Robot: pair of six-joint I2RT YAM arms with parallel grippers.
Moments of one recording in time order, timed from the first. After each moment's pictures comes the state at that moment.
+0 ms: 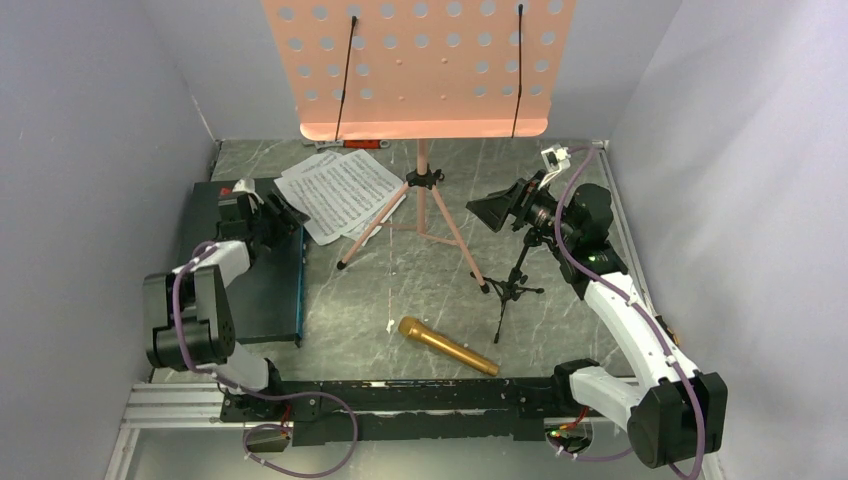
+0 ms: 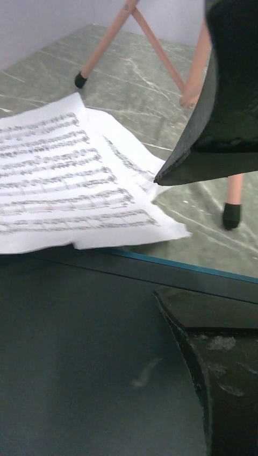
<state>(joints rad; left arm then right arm) 0.17 1.49 0.74 0.11 0.34 -0.61 0.21 1.04 0.80 0.23 -0.66 0.55</state>
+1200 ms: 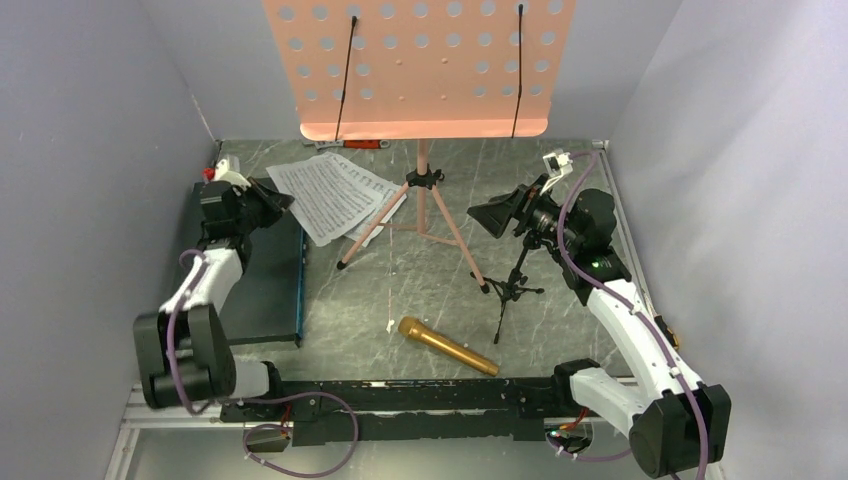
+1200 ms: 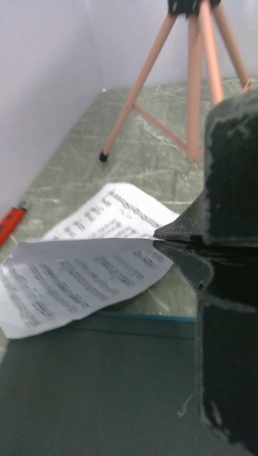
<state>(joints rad) 0.18 1.39 0.78 0.24 0.41 -0.62 0.21 0.99 0.78 0.18 -0.66 0.53</state>
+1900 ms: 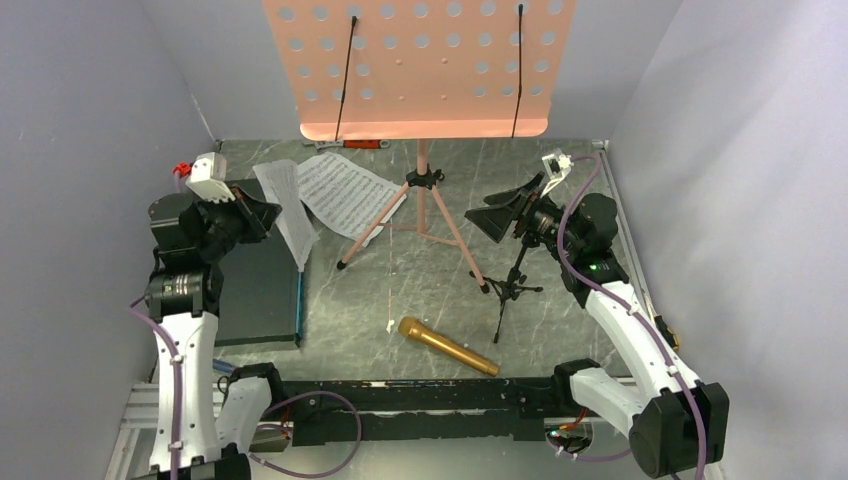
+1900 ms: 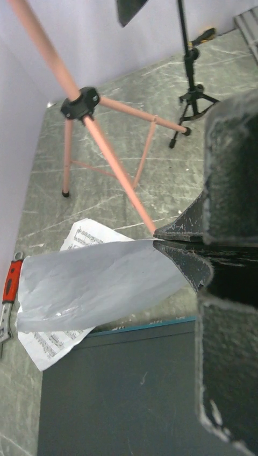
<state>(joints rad) 0.18 0.81 0.99 -0.44 0.48 -0.35 0.21 0.99 0.74 0.32 -0.74 0.57</state>
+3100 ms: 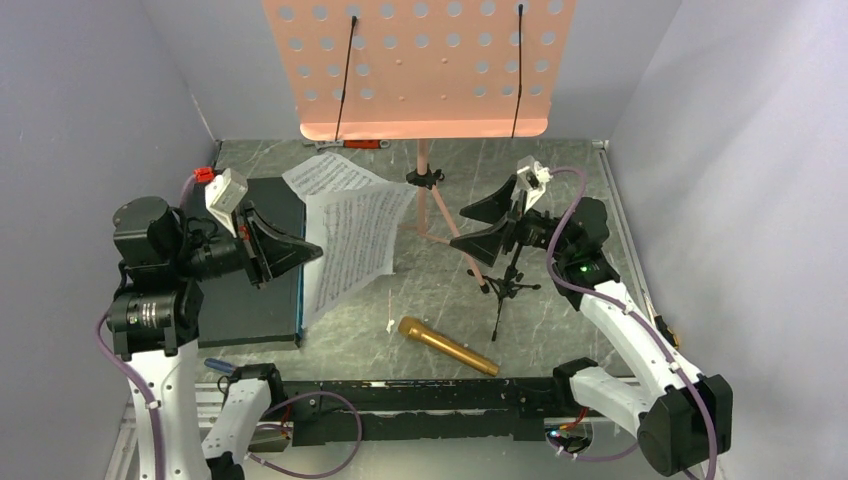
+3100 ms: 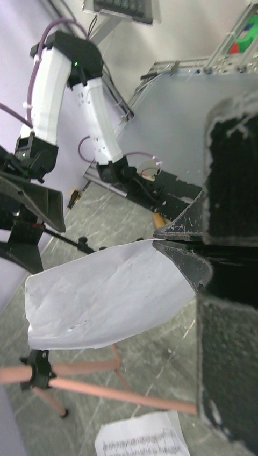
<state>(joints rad) 0.13 0.77 1.33 -0.77 1.25 -0.18 0.31 1.00 0.74 0.44 -0.95 0.49</state>
